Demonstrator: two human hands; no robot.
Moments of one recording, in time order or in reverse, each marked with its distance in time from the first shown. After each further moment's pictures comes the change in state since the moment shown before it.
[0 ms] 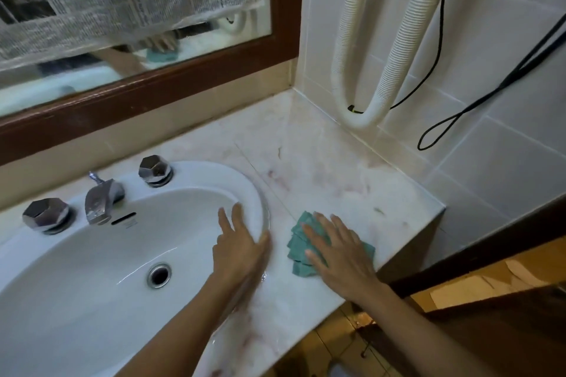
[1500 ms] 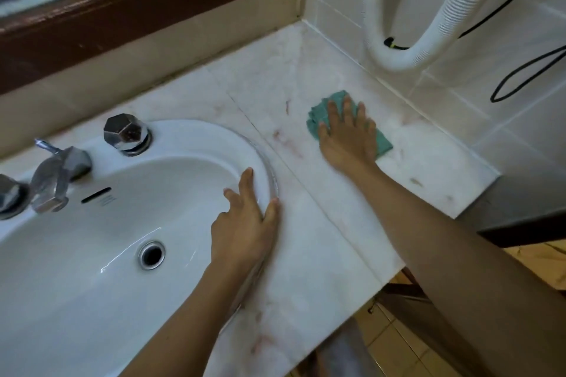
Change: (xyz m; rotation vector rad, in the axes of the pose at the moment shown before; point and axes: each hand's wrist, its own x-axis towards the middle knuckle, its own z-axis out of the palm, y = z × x) left_hand 0.019 -0.001 0.007 0.192 -0.029 0.065; right_hand 0.192 0.050 0.008 -0.009 -0.002 0.426
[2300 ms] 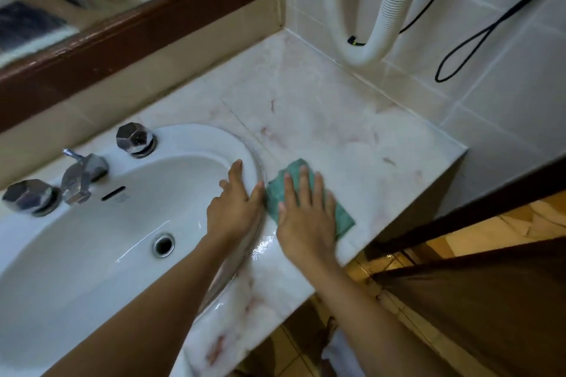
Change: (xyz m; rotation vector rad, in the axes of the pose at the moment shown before) left_hand -0.002 -0.002 -0.002 -0.018 0.024 0.028; right_hand -0.196 -0.038 0.045 0.103 0.092 -0.056
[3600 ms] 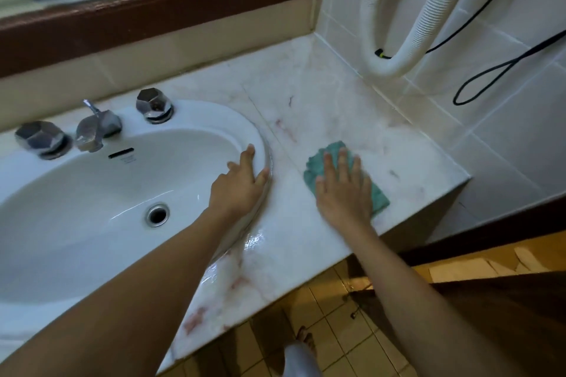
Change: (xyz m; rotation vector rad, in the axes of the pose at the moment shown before) left_hand 0.007 -0.006 0.007 0.033 0.004 -0.004; right_hand 0.052 0.067 -0.024 -0.064 -0.076 -0.011
